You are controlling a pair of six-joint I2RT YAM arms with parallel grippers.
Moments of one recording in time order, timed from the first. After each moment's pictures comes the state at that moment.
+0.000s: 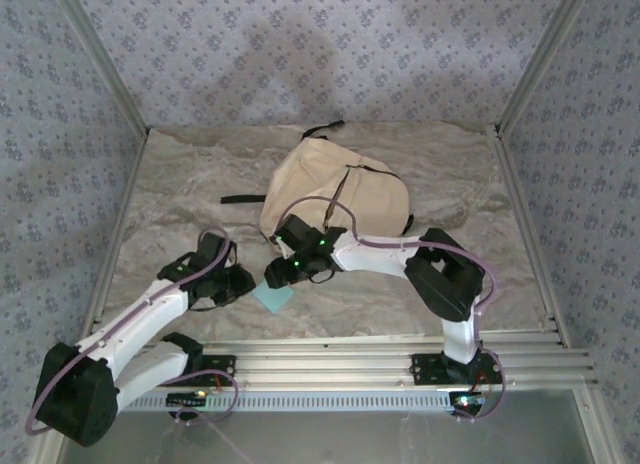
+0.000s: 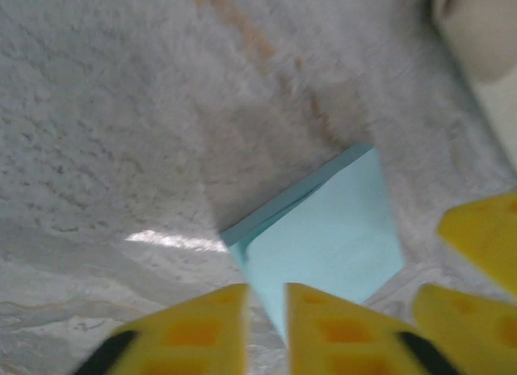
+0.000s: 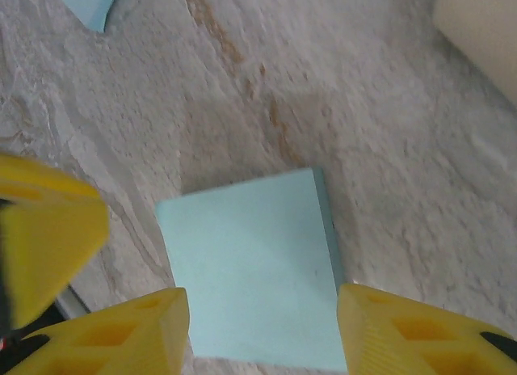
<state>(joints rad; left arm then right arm) -0.45 0.97 0.49 -0.64 0.20 -0.93 1.00 1.91 1.28 -0.37 -0.27 0.54</state>
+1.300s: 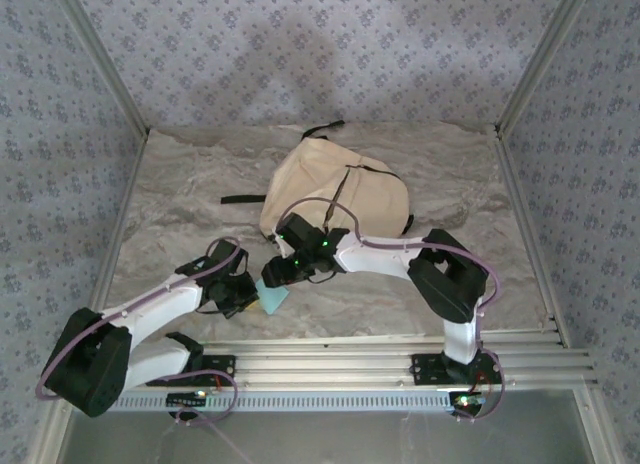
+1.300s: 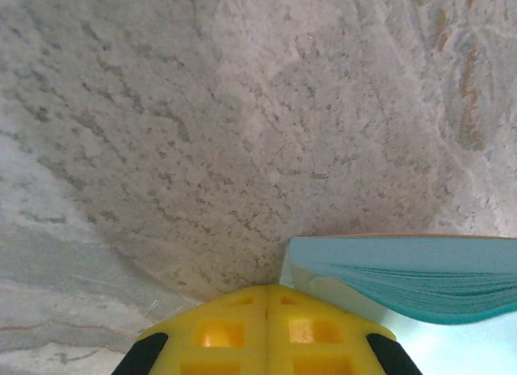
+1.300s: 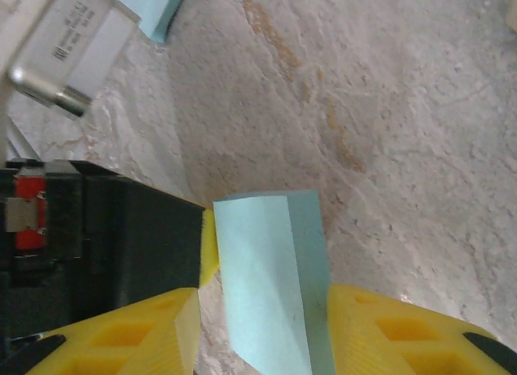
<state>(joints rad) -0.51 1.16 0.43 -0.52 0.22 -1.08 1.00 1.88 1.23 -0.28 -0.37 0.61</state>
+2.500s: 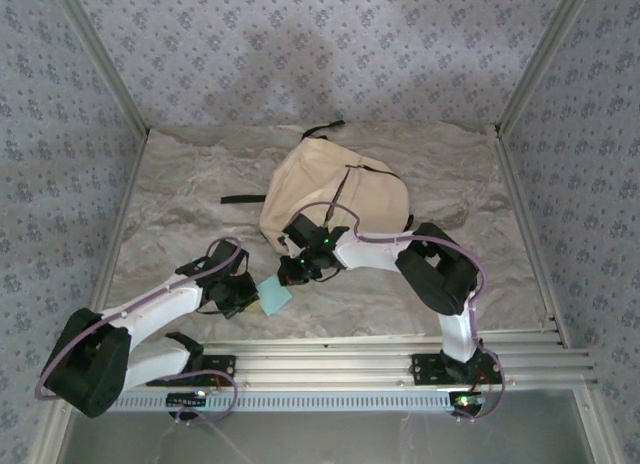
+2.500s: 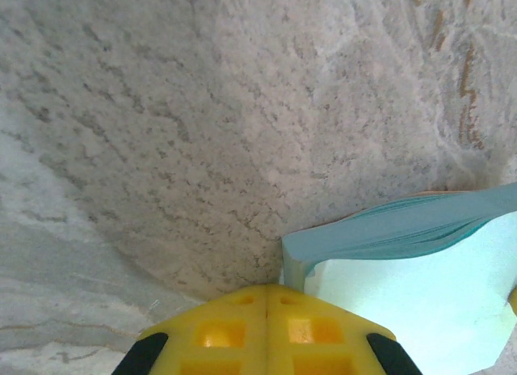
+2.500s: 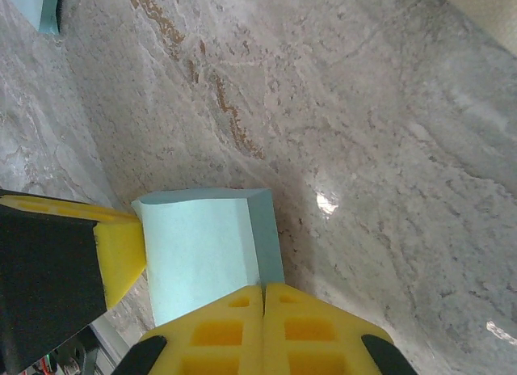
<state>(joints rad) -0.52 1.16 0.44 -0.53 0.20 -1.08 0.95 1.95 1.22 -0.30 -0.42 0.66</state>
